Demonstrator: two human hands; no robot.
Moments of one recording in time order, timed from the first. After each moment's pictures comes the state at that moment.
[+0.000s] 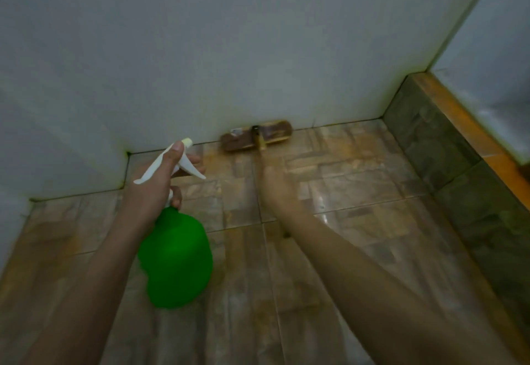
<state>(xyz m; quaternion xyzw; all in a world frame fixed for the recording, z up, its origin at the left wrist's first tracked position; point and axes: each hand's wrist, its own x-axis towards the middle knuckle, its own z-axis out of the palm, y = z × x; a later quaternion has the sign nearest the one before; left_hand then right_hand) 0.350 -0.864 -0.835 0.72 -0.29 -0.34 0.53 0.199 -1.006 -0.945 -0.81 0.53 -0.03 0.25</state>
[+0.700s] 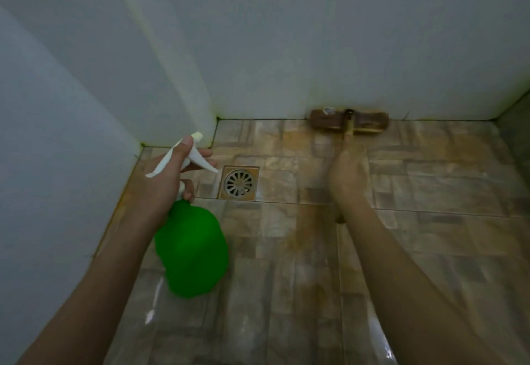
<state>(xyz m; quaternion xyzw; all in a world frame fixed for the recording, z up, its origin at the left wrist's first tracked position) 0.411 -0.758 -0.829 0.76 -0.16 -0.27 0.57 0.234 -0.975 -0.947 -0.74 0.62 -0.09 0.23</state>
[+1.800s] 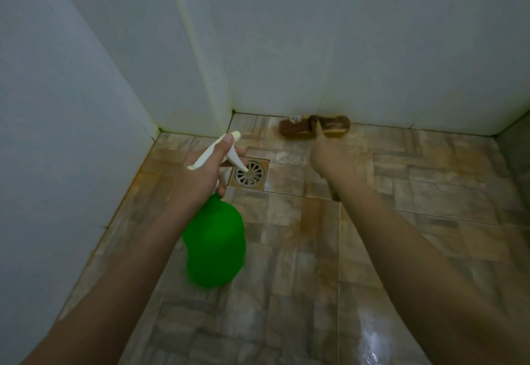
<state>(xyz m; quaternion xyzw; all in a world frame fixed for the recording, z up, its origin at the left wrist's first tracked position) 0.375 -0.742 -0.826 0.75 -0.20 -0.30 0.55 0.275 -0.960 -0.897 -0.85 0.48 0.01 0.24</state>
